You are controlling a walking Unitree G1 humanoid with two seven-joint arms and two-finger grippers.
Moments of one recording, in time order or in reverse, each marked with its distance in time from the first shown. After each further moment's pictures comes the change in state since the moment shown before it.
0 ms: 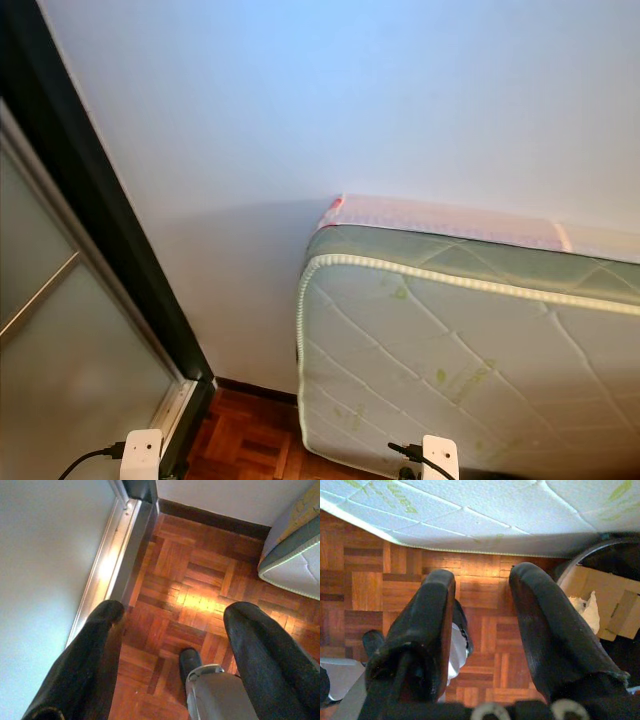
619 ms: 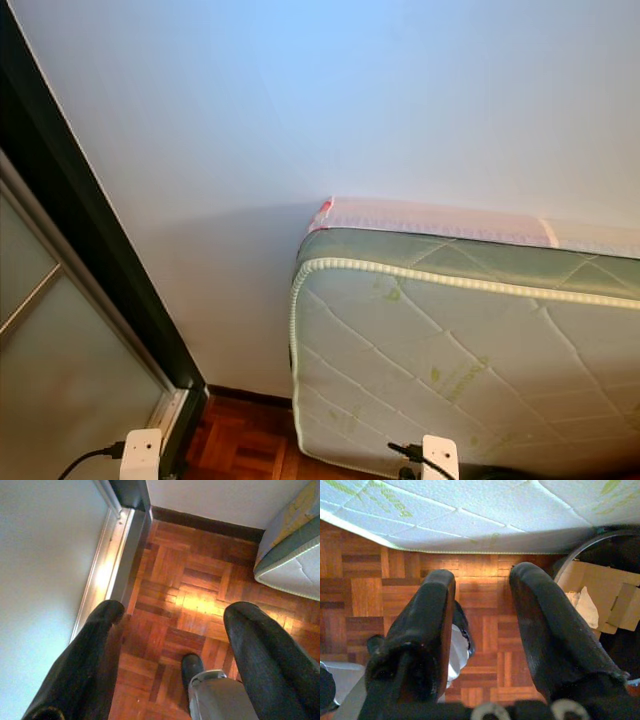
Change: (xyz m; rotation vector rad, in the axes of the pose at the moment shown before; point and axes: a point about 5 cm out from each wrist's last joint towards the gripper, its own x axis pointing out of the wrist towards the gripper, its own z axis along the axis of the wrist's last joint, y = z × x) left arm 0.000 0.000 0.000 0.000 -0.001 0.001; right arm 0.000 0.000 0.000 0.000 0.000 0.001
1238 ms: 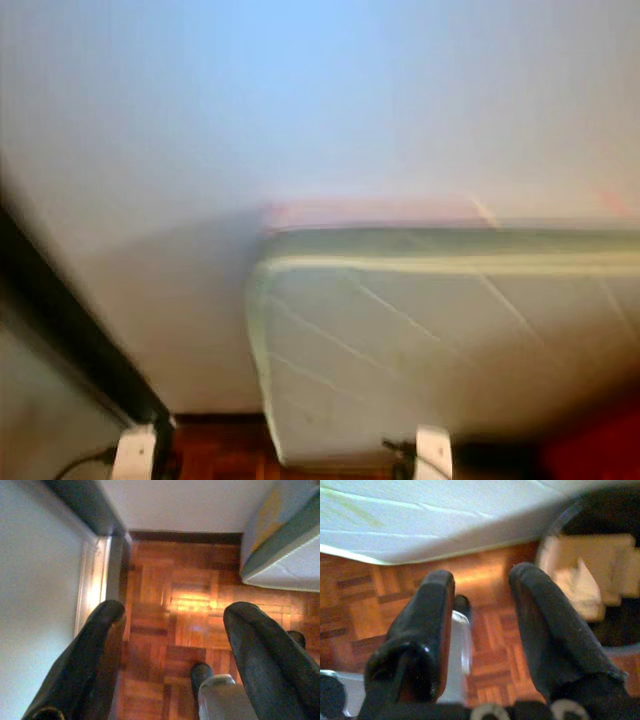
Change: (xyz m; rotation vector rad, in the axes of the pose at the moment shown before) left arm 0.000 0.002 0.001 0.001 0.001 0.006; right arm 0.000 0.001 -0.001 -0.001 -0.001 0.004
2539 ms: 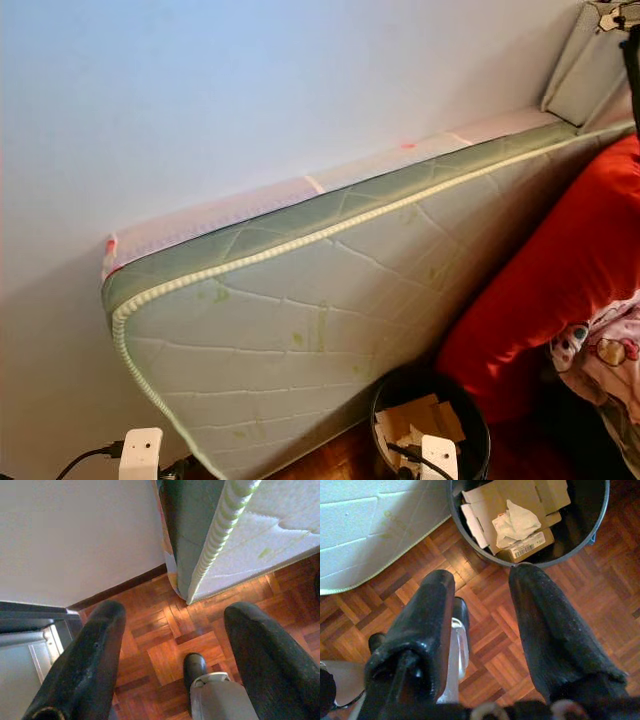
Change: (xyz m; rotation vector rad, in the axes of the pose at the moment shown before) left arm 0.000 -0.001 0.001 -0.001 -0.004 -0.002; right arm 0.000 0.000 0.001 0.001 -0.001 -0.001
